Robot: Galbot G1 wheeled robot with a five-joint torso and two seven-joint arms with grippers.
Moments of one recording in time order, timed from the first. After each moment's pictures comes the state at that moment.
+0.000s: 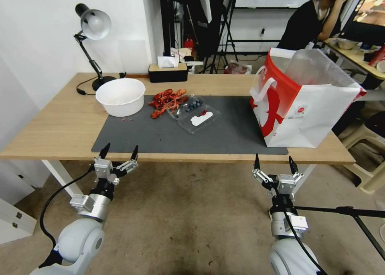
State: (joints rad) left arm 1.49 -1.07 -0.48 -1.93 -0.46 -0.25 -0.06; right arm -1.57 1.28 0.39 2.00 0.04 0.24 0.39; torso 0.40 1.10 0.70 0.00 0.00
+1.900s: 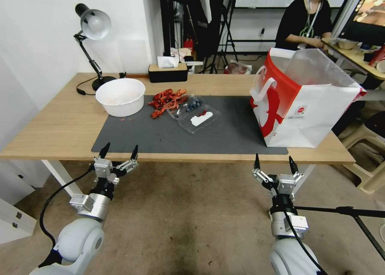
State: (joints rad) left arm 1.48 -1.07 -0.48 -1.93 -0.46 -0.25 -0.06; right arm -1.57 1.28 0.39 2.00 0.04 0.24 0.39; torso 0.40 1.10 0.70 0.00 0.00
